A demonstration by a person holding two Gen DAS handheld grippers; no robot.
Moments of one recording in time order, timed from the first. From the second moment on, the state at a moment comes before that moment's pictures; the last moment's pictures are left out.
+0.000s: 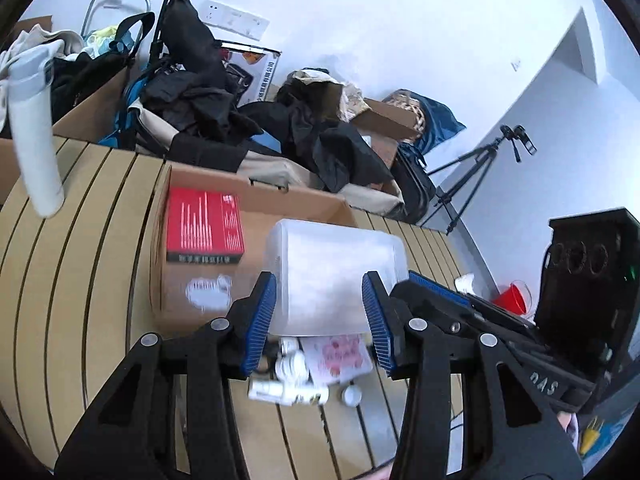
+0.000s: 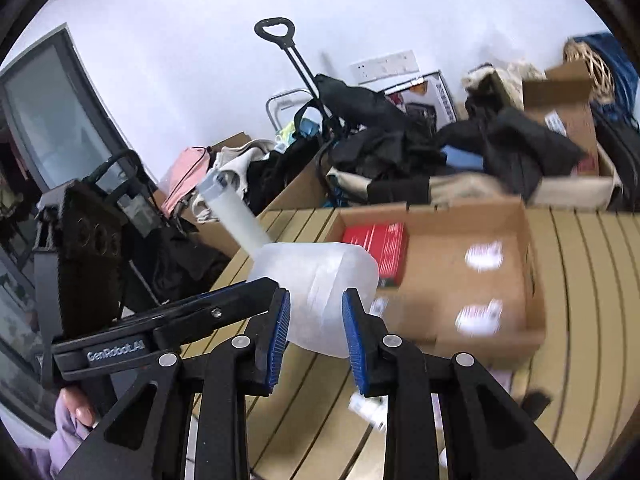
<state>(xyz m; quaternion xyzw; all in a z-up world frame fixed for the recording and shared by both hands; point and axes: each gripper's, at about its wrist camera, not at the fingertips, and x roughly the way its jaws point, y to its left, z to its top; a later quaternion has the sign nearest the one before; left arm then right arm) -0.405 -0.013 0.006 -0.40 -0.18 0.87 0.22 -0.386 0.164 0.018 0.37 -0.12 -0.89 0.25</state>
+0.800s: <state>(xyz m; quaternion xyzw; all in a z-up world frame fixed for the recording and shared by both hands) -0.472 -0.037 -0.102 -0.47 -0.13 0.86 0.12 -0.498 0.120 -0.137 0.53 -0.14 -0.81 0.21</state>
